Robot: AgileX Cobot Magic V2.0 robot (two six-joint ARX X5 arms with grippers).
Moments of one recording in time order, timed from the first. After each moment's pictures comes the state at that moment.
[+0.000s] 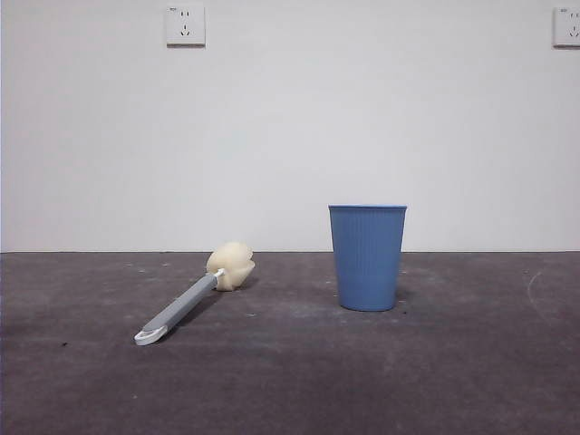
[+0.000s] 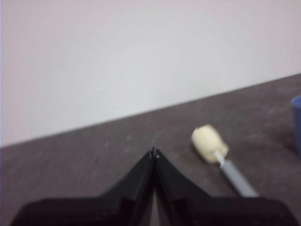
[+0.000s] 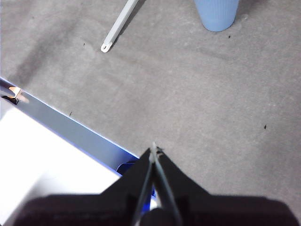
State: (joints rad) left arm -0.15 0.15 0.03 0.18 0.06 0.14; right arm 0.52 0.67 0.95 -1.11 -0.23 0.16
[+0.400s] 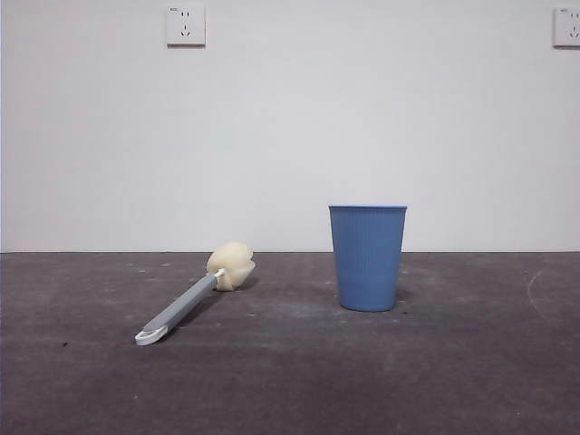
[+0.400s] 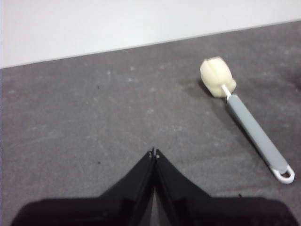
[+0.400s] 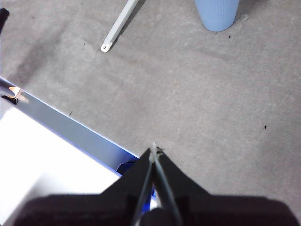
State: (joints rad) left arm -0.12 0.01 0.02 -0.19 0.03 0.09; right arm 0.52 0.67 0.95 -1.11 -0.23 0.16
